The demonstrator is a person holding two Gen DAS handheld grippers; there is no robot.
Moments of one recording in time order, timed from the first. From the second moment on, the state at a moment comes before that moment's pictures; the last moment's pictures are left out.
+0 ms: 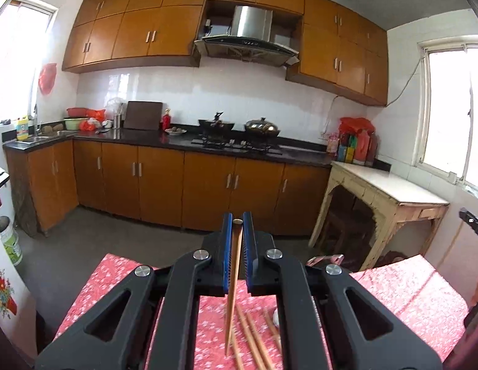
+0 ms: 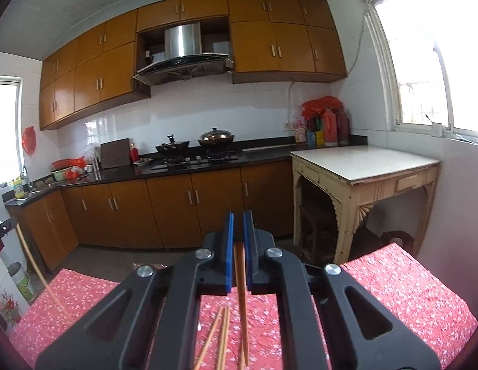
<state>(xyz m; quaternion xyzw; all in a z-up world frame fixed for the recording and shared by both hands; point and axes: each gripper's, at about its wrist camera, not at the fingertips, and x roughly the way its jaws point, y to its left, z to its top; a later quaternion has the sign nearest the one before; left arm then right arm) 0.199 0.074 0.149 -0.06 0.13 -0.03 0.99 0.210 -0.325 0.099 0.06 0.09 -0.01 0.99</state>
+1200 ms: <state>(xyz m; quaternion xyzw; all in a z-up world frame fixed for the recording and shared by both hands) 0.309 -0.011 0.129 -0.11 0.16 -0.06 0.98 0.355 -0.241 0.090 0.08 0.14 0.08 0.98</state>
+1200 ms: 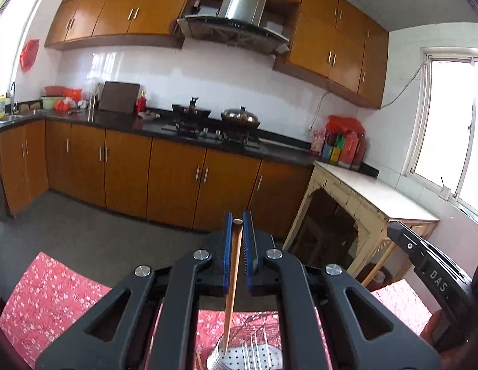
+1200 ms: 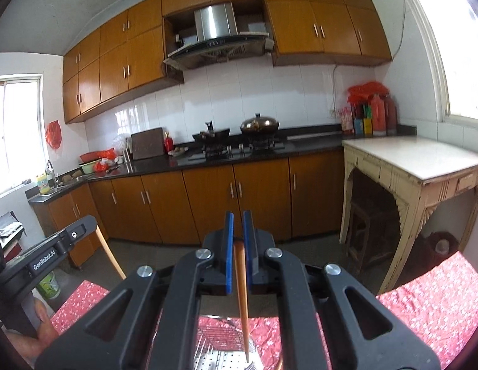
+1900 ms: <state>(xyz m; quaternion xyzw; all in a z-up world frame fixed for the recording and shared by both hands) 0.252 0.030 0.121 -0.08 0.19 0.00 0.98 0.289 -0.311 0.066 0.08 0.15 -0.03 0.98</state>
